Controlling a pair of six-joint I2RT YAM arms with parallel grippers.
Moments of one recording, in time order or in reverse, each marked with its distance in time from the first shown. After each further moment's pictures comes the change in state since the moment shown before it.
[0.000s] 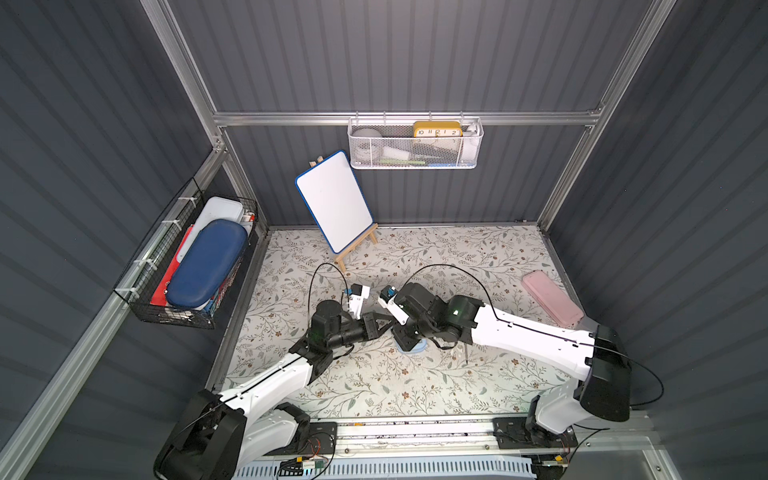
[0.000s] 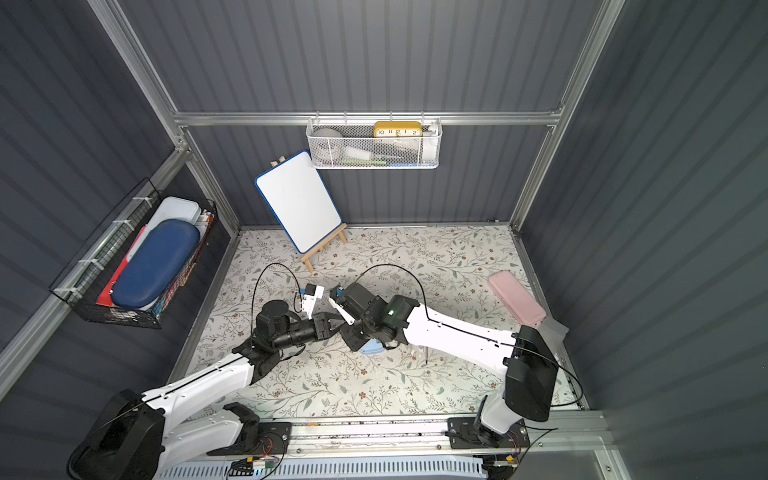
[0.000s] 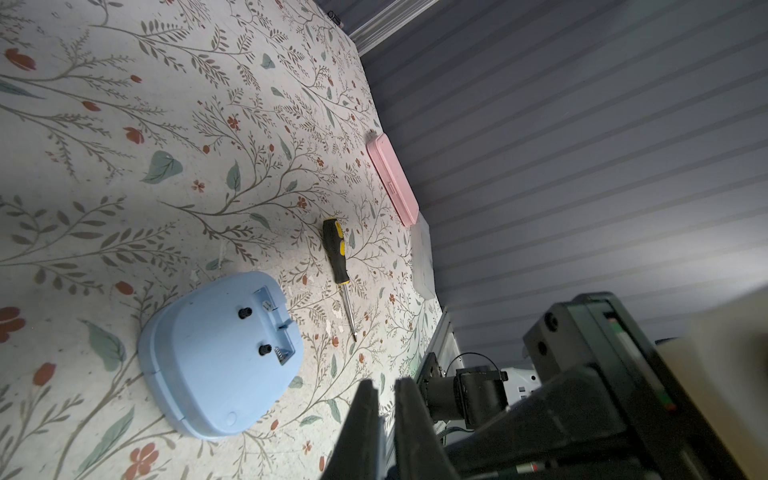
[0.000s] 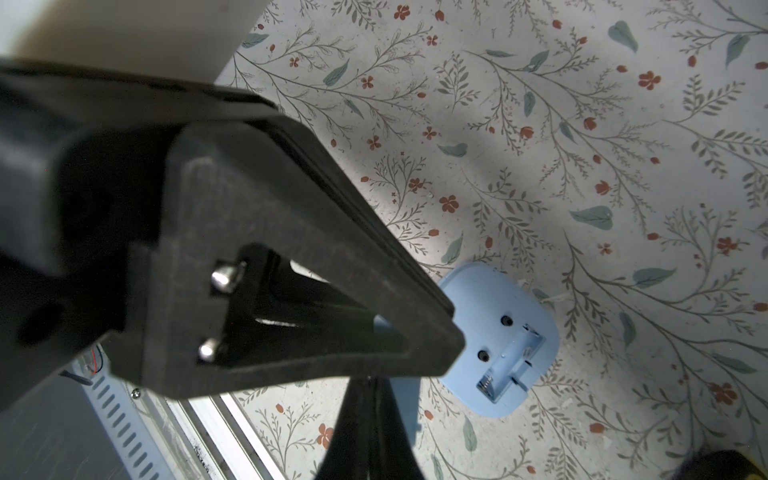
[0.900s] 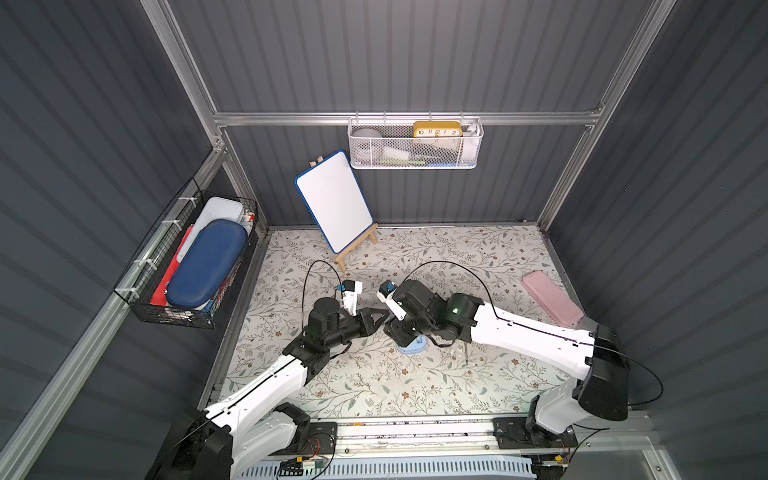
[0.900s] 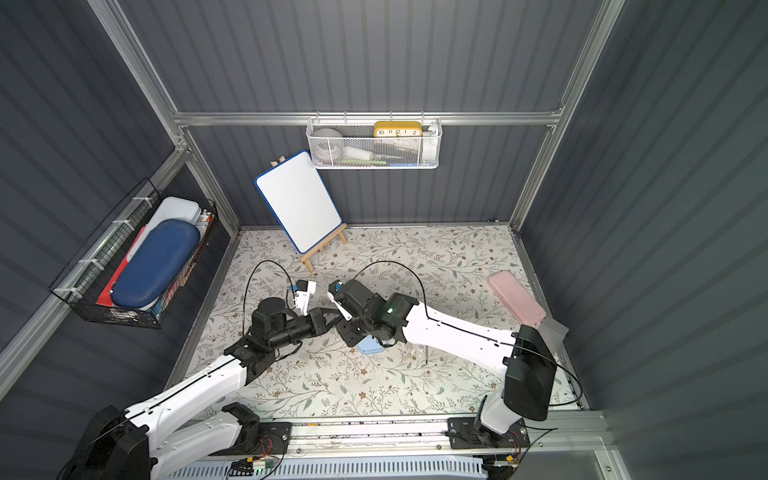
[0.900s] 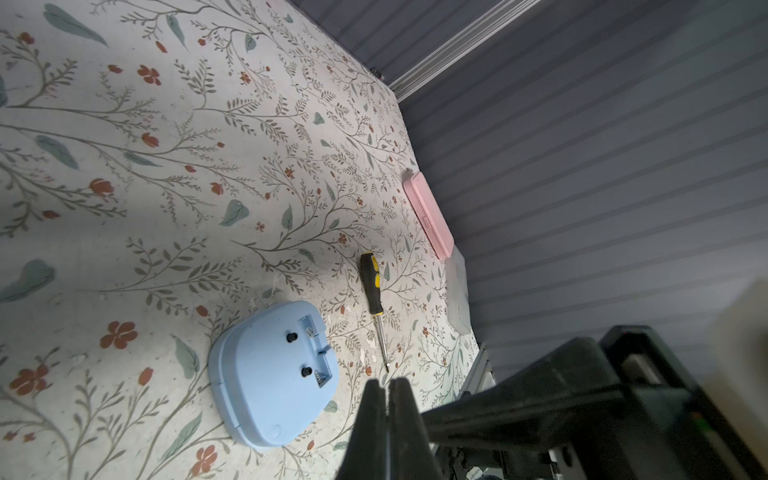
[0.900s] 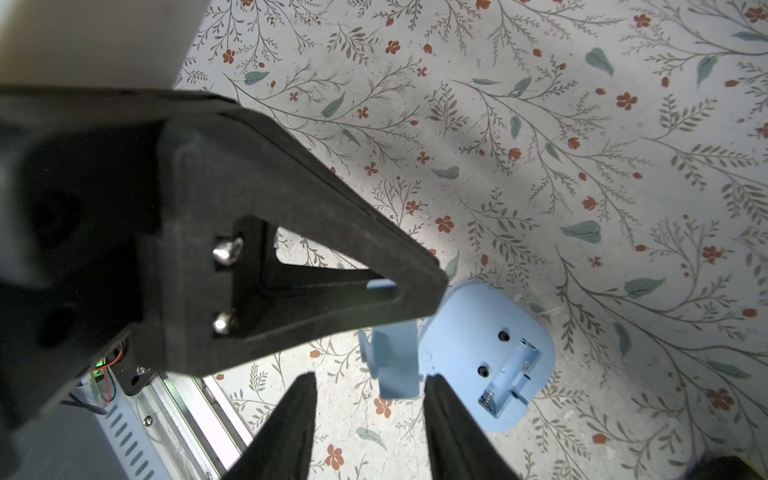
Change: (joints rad) left arm 0.000 -0.076 0.053 -0.190 -0.177 0.062; right arm 0.001 -0.006 0.028 0.018 0.031 0.038
